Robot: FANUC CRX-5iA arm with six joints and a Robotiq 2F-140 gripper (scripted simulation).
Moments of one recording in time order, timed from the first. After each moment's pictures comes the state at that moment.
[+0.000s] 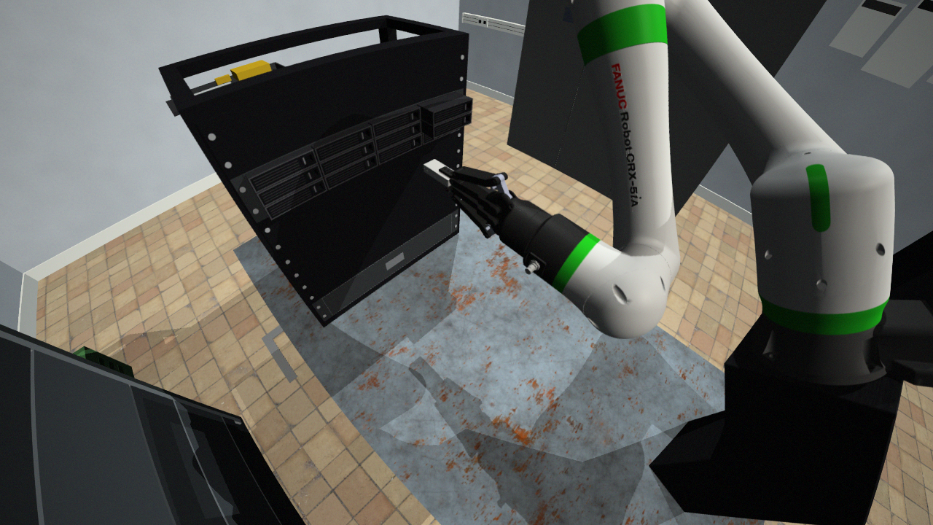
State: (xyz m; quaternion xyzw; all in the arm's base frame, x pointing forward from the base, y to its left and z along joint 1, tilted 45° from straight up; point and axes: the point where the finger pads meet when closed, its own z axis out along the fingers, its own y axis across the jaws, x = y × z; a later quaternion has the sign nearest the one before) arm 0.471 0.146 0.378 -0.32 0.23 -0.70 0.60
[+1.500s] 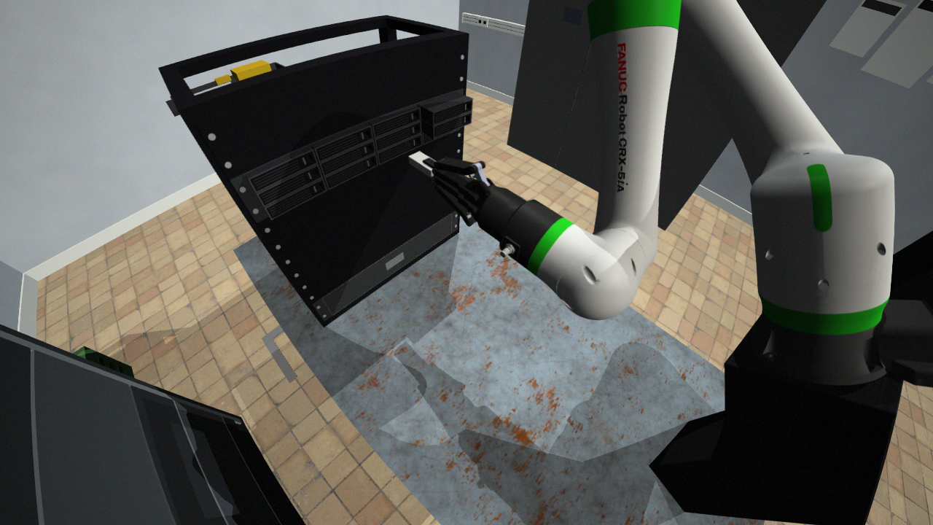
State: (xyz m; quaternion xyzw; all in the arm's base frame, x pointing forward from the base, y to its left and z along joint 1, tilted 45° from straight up) arm 0.502 0.150 0.406 -0.32 0.23 -0.70 0.59
